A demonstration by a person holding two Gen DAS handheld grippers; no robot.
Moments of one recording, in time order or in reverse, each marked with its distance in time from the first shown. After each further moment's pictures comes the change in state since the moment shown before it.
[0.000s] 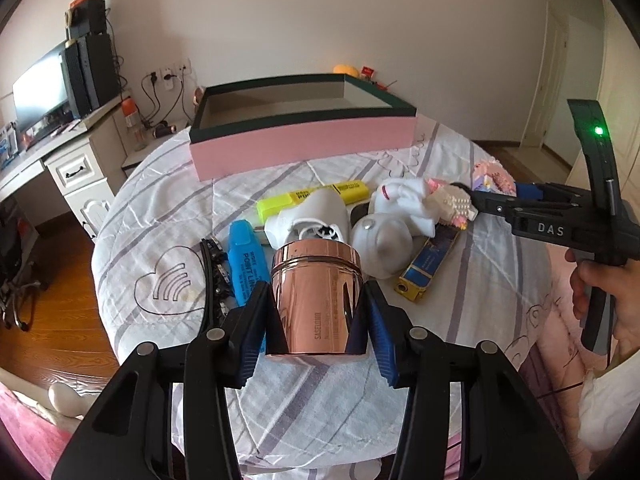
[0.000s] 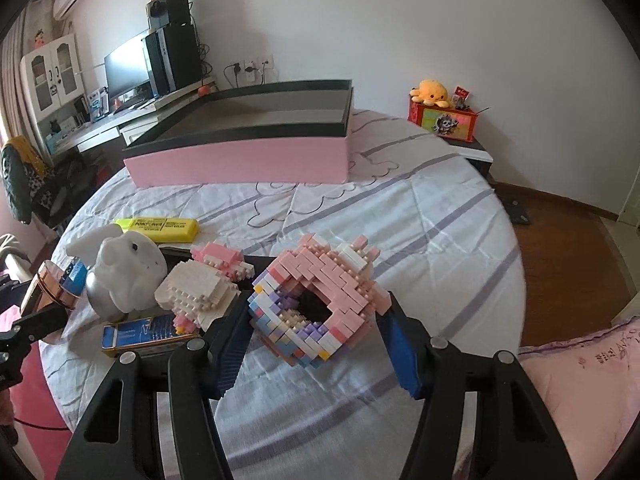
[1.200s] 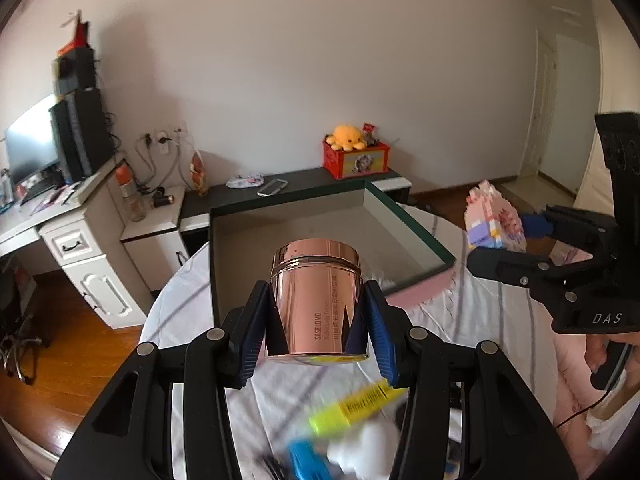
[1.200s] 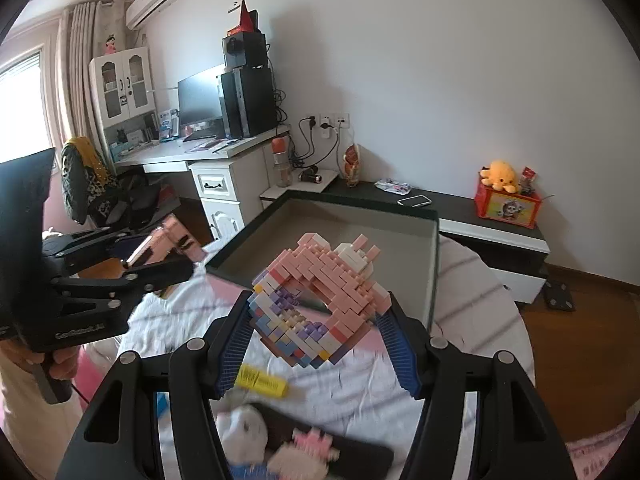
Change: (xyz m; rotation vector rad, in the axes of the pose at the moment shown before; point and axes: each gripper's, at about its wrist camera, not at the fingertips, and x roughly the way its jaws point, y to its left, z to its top) left arm 0.028 0.044 0.167 0.049 -0.141 -0.014; right arm -0.001 0.047 0.141 -0.164 -0.144 0.222
